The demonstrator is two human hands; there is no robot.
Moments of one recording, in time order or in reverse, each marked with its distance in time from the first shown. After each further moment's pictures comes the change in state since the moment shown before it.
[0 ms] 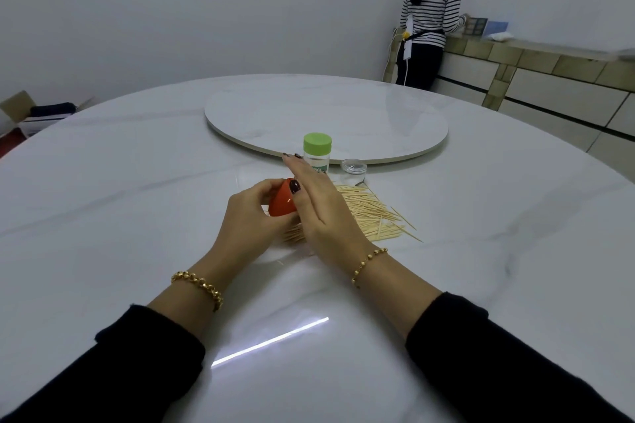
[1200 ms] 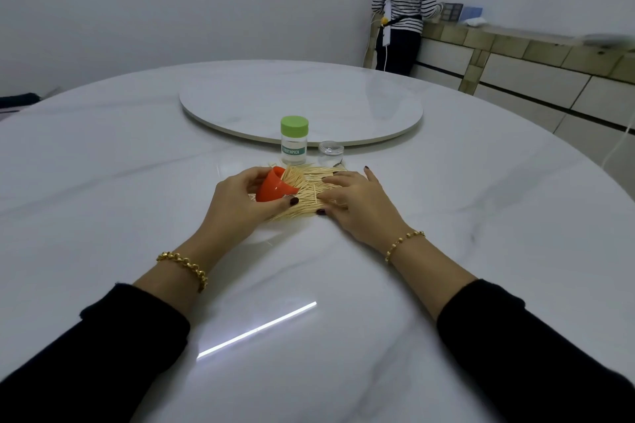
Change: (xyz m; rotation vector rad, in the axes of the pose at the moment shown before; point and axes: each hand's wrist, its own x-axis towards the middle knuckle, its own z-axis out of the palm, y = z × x) left_hand -0.004 -0.002 0.007 -0.002 -0.111 -0.063; right_hand -0.034 0.055 -0.061 -0.638 -0.189 0.092
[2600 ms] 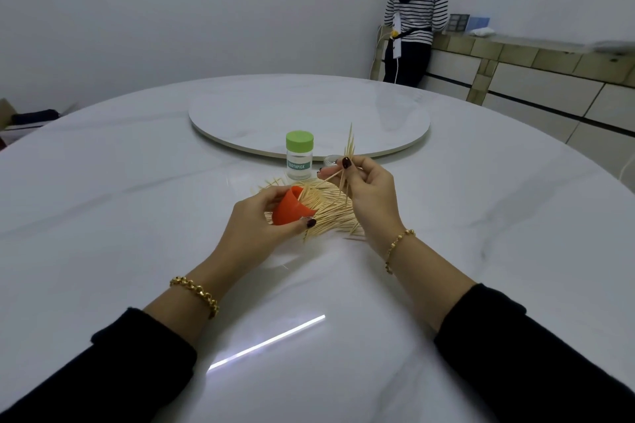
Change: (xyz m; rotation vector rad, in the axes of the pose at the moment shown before) left_hand -0.006 0.007 0.011 -0.017 -0.029 0.077; right_hand 0.021 -0.032 -0.022 1.232 0.417 0.432
